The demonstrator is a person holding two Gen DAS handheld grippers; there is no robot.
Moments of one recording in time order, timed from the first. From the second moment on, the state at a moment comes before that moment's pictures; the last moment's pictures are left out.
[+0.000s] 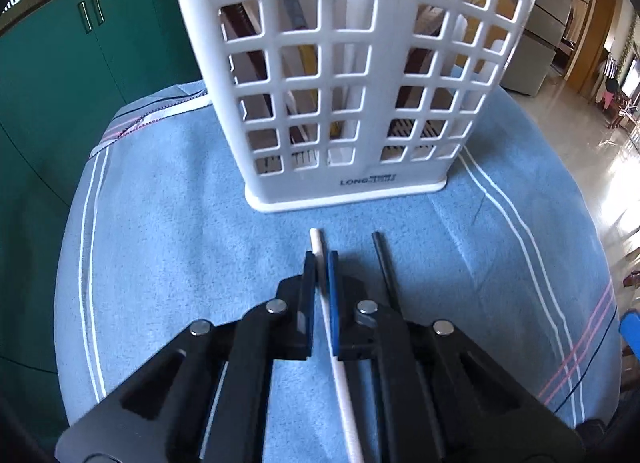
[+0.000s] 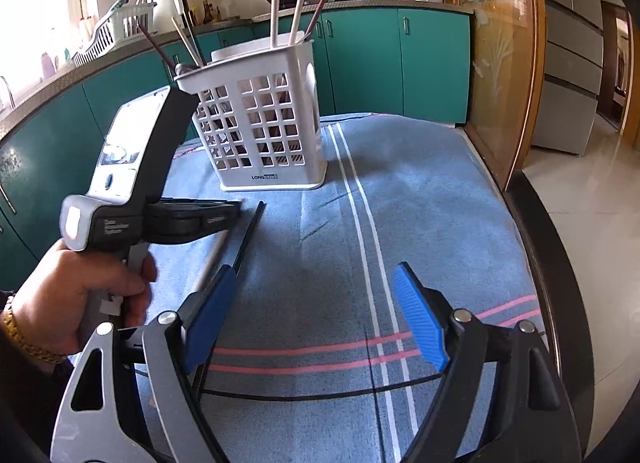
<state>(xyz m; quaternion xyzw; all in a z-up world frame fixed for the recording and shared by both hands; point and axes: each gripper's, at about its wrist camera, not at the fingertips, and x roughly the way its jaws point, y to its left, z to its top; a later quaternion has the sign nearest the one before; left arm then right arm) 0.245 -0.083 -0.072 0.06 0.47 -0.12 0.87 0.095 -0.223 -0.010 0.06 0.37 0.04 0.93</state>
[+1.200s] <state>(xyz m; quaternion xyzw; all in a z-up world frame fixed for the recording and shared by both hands) 0.119 0.038 0.043 -0.05 0.29 -0.12 0.95 0.182 -0.152 0.013 0.02 0.42 0.04 0.90</state>
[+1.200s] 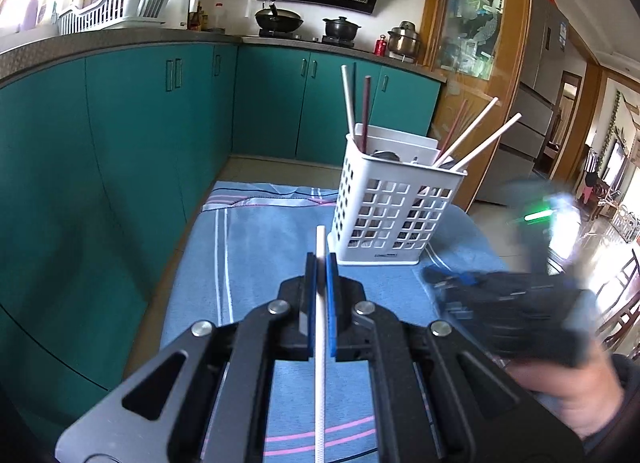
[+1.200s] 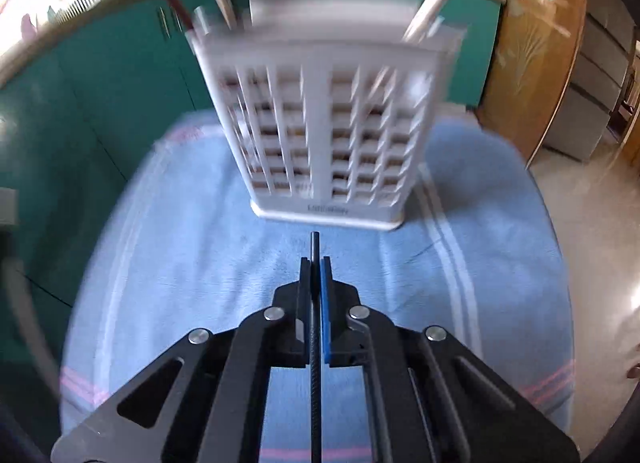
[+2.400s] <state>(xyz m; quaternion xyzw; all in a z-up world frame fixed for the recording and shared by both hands) 0.204 -0.045 0.302 -0.02 0.15 -0.15 0.98 0.178 -0.200 0.309 0.03 0.15 0.07 0.98</state>
